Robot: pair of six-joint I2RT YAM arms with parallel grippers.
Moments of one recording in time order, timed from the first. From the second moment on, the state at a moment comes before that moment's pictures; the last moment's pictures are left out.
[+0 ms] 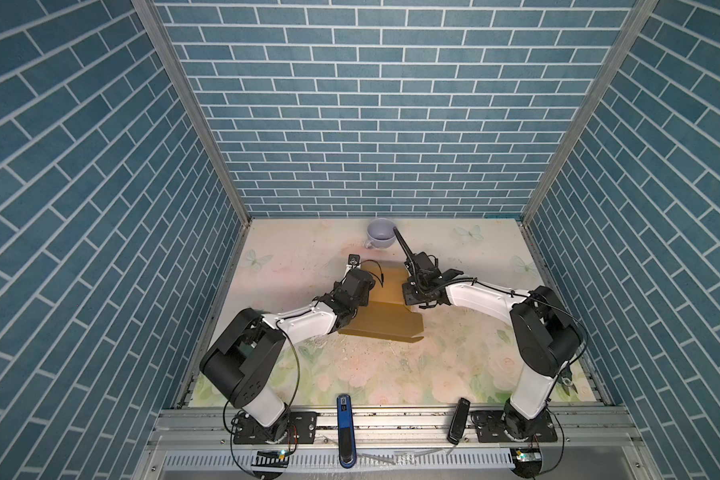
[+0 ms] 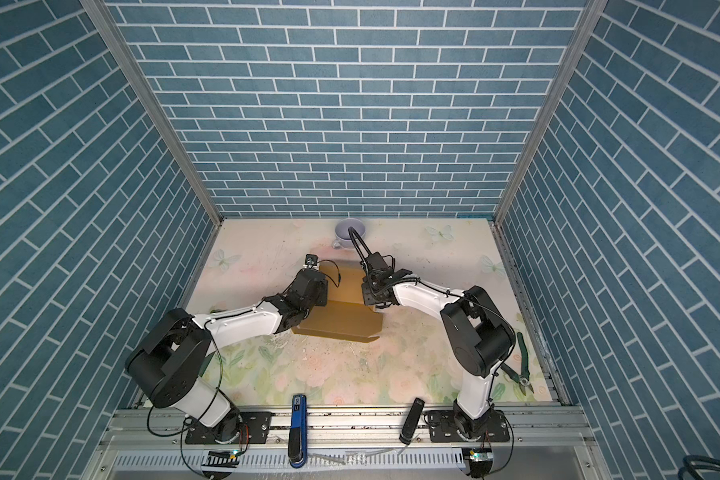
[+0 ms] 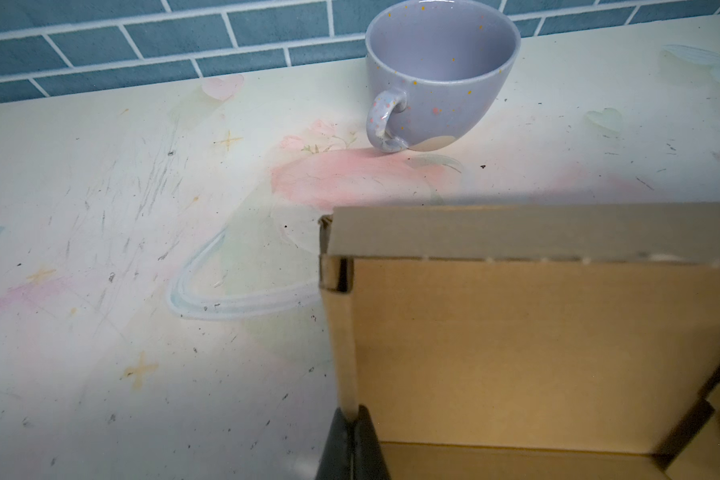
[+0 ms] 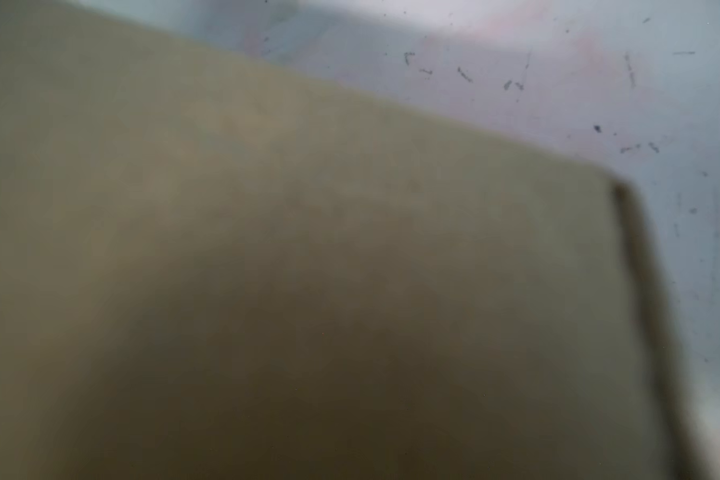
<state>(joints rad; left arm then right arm) -0.67 1.60 0.83 0.06 -0.43 -0.35 0.72 1.80 1.18 -0.41 0.10 0.39</state>
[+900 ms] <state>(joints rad) -0.67 1.62 0.85 0.07 -0.39 -0.37 0.73 1.80 1.14 -0.35 0.27 0.45</state>
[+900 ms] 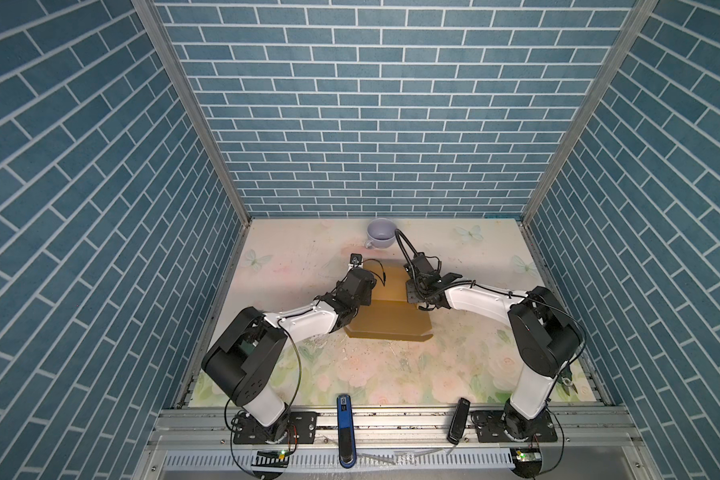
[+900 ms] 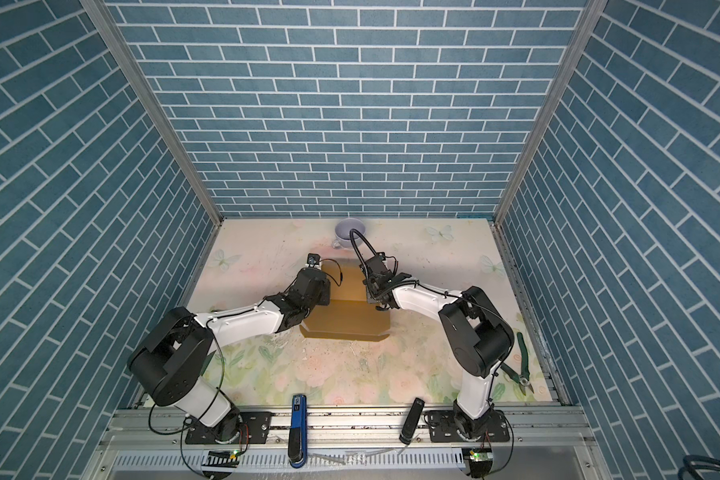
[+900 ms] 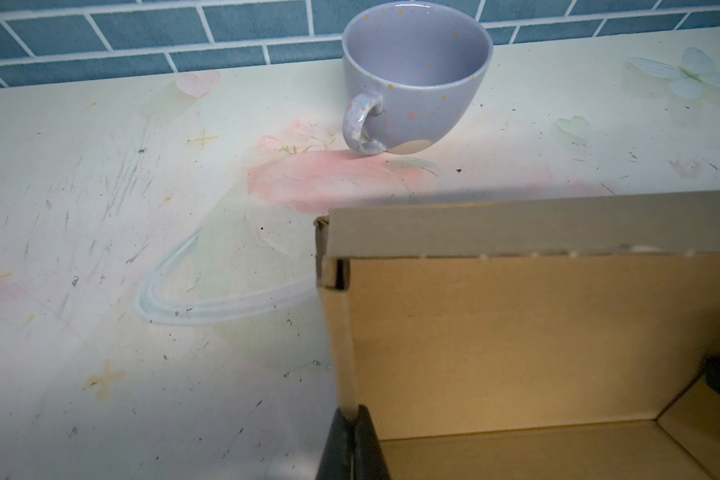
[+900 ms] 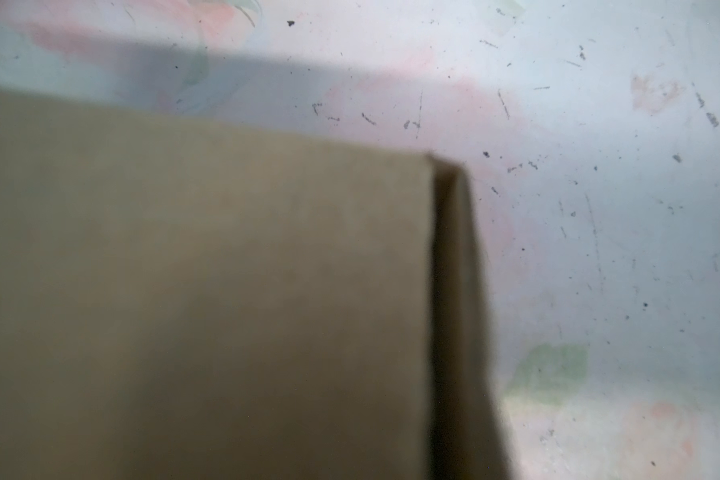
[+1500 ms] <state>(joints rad) -0.67 1.62 0.85 0.08 -0.40 -0.37 0.75 1.80 1.14 -0.38 0.34 0.45</state>
